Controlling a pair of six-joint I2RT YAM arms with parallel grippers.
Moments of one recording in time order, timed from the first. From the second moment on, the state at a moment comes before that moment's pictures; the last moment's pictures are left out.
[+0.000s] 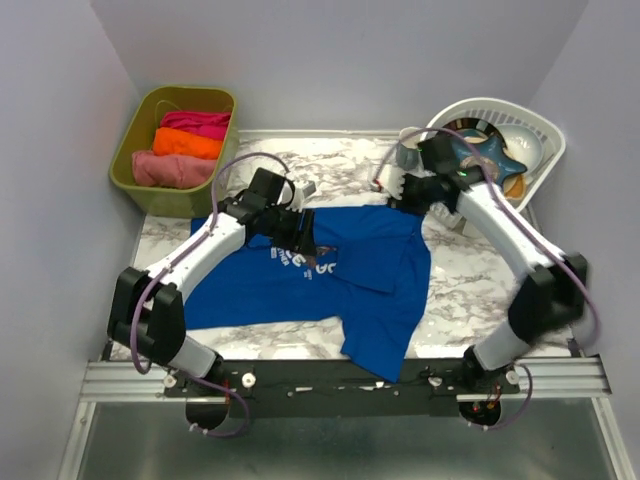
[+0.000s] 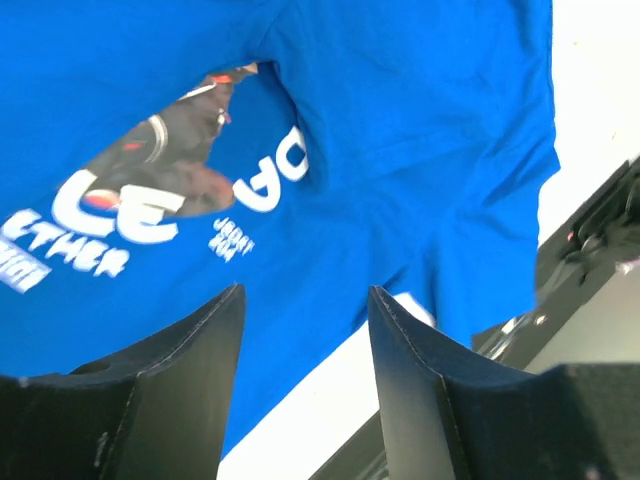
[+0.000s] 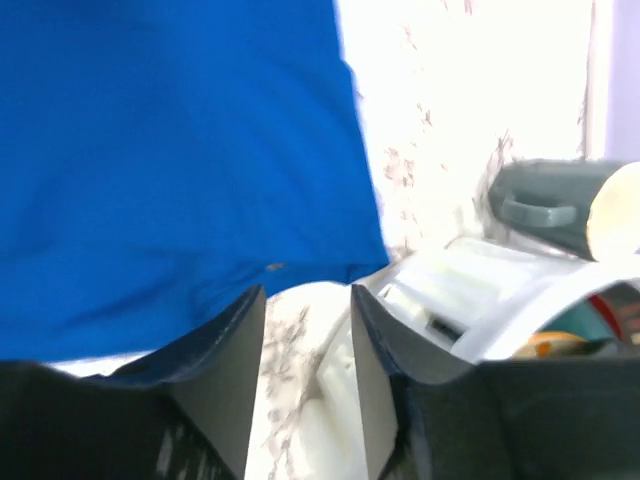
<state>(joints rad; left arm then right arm) -0.47 1.52 1.14 -0.59 0.48 -0.18 0.35 1.71 1.50 -0.82 -0.22 -1.03</state>
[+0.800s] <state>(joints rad) -0.20 1.18 0.95 -0.69 0.33 0.17 1.15 1.04 0.58 -0.93 -0.61 -1.38</state>
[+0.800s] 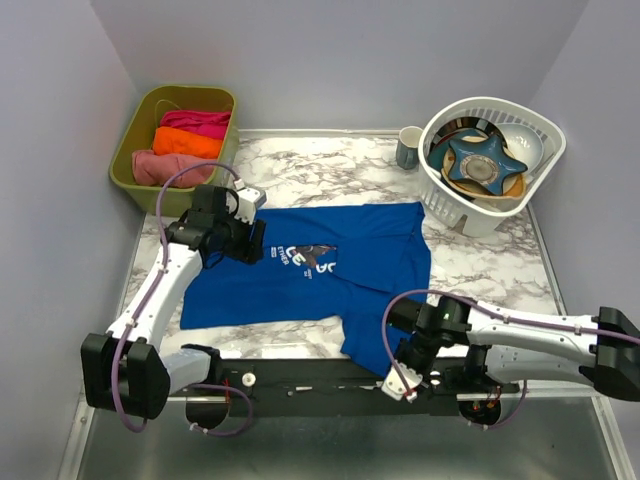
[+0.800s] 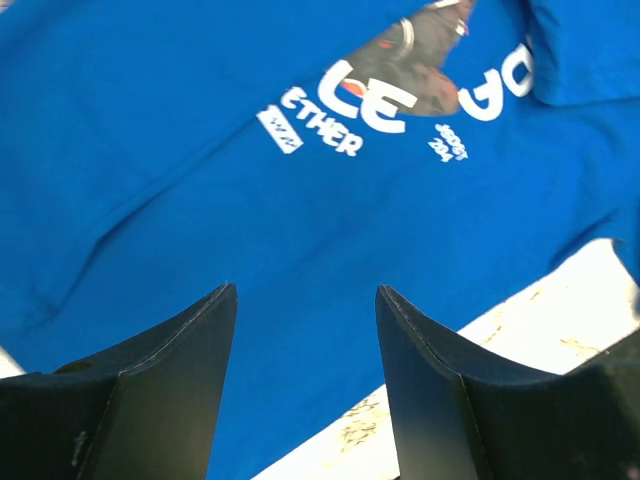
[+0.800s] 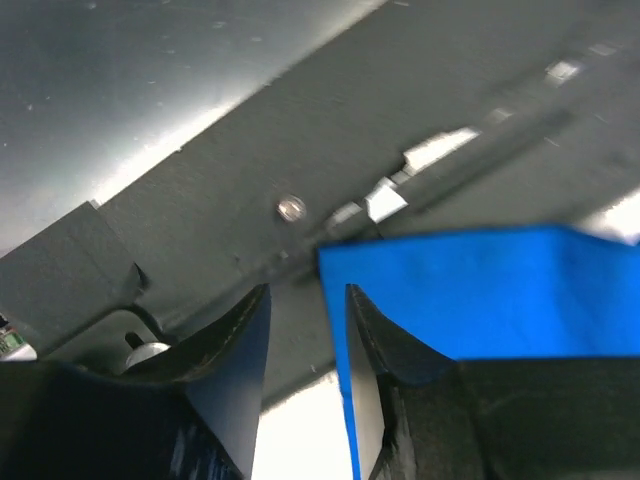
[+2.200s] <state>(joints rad) 0.26 1.18 1.08 -1.02 0.27 0.42 1.24 0.93 0.58 -0.82 -0.32 -1.00</state>
